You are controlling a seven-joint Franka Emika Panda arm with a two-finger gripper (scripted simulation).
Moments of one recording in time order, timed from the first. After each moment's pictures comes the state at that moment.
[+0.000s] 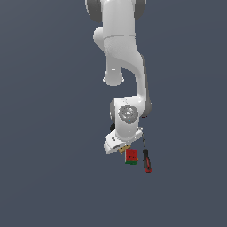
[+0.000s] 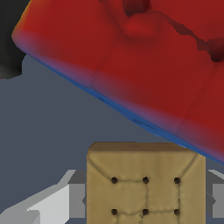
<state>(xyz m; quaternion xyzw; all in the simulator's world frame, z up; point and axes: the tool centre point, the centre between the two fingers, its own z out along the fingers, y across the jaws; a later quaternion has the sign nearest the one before) 0.055 0.051 0.012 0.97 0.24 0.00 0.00</state>
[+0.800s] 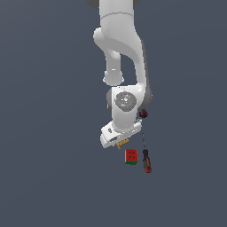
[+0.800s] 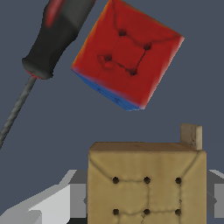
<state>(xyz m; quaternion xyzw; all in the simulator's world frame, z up) 0.045 0.038 0.064 0.97 0.24 0.00 0.00</state>
